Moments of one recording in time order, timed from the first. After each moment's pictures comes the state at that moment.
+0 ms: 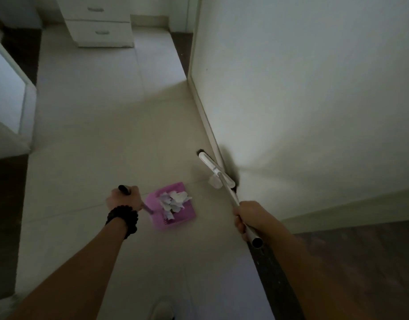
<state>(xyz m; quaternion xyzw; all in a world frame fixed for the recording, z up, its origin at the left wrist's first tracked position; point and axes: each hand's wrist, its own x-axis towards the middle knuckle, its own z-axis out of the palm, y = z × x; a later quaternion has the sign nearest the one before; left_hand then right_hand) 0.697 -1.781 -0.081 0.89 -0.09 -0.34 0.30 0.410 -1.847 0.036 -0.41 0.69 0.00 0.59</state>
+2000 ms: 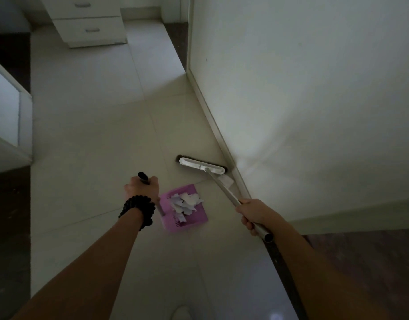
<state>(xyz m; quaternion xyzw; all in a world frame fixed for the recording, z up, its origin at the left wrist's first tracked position) 0.707 -1.846 -0.079 0.88 -0.21 -0.35 0.25 0.427 -1.891 -0.043 -0.43 0.69 0.05 0.58</state>
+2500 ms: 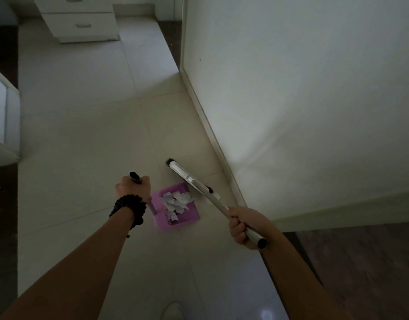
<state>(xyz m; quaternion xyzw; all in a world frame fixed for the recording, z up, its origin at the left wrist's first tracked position) 0.696 -1.841 -0.060 0.88 -0.19 -0.36 0.25 0.421 -1.861 -0.015 -0.17 0.63 -0.05 0.76</state>
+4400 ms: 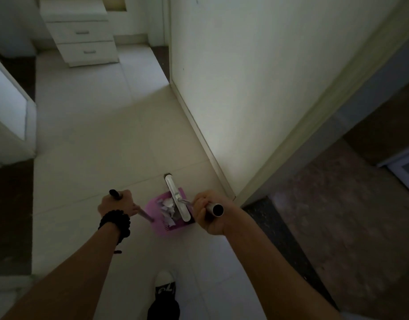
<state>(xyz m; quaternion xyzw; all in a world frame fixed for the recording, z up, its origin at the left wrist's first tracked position) 0.589 -1.588 -0.032 0.85 -0.10 -0.36 0.37 0.351 -1.633 0.085 -0.03 0.53 -0.14 0.84</state>
